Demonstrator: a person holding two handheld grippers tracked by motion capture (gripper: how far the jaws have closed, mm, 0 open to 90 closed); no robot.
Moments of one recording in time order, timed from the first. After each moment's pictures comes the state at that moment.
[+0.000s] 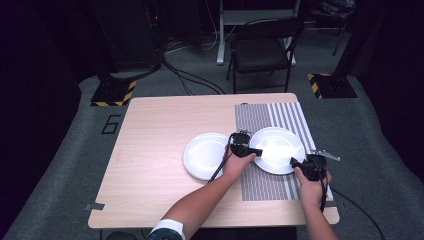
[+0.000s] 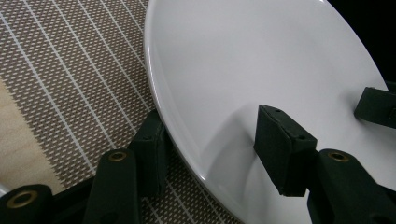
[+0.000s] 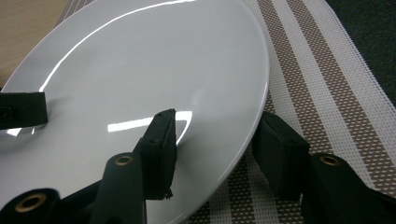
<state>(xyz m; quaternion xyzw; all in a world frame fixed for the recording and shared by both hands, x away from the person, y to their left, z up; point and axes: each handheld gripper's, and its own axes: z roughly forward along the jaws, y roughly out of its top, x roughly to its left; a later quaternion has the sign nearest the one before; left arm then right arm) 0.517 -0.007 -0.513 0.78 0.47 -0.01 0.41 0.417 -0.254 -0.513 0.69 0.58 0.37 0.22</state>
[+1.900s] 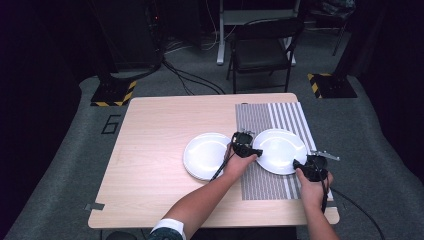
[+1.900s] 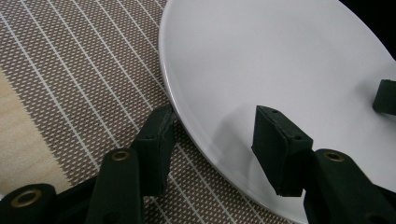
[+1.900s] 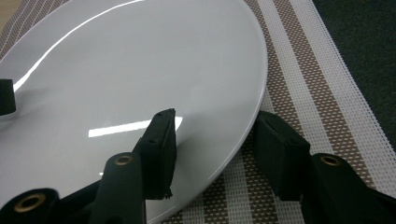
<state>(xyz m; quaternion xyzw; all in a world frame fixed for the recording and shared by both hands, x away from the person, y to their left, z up) 0.516 -0.012 -0.512 0.81 0.44 0.03 0.39 0.416 -0.257 -0.516 0.70 0.59 0.33 0.23</state>
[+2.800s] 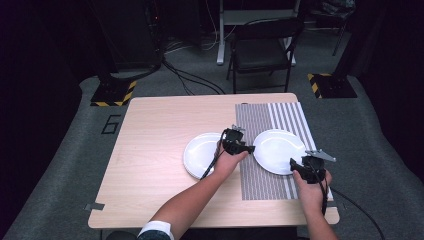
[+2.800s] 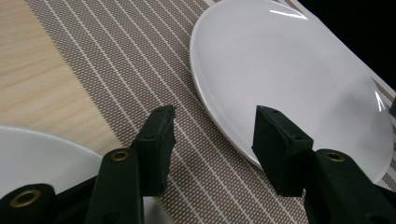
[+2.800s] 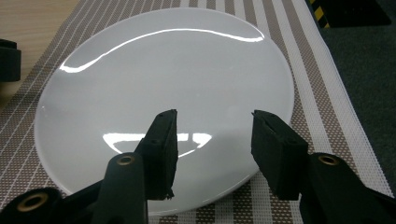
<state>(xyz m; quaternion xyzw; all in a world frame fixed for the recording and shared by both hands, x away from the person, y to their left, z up) 0.513 0.025 -0.491 0.79 0.44 0.04 0.42 0.400 -0.237 -0.492 0.63 0.63 0.34 0.28</state>
